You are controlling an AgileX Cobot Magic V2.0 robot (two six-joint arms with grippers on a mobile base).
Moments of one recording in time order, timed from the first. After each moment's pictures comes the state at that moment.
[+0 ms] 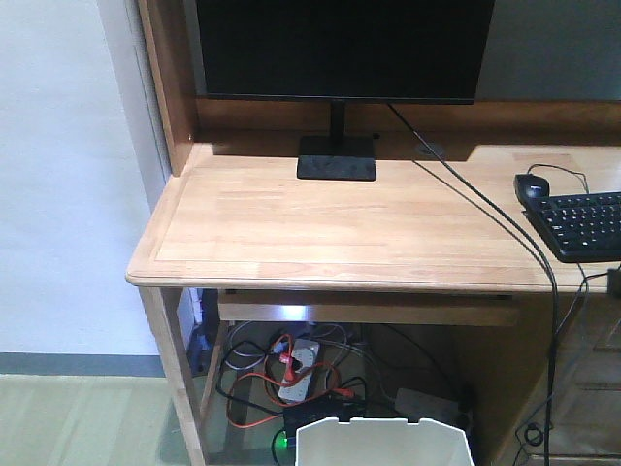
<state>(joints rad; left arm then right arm) 0.07 -0.01 0.03 0.04 0.21 -0.02 -0.05 0.97 -0.81 -0.07 0.61 0.05</state>
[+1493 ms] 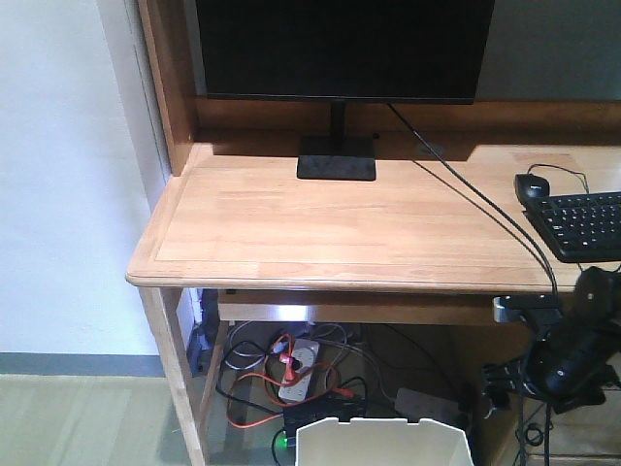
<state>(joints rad) 0.07 -0.01 0.03 0.04 0.21 -0.02 -0.05 1.97 -0.97 0.14 0.58 -0.22</state>
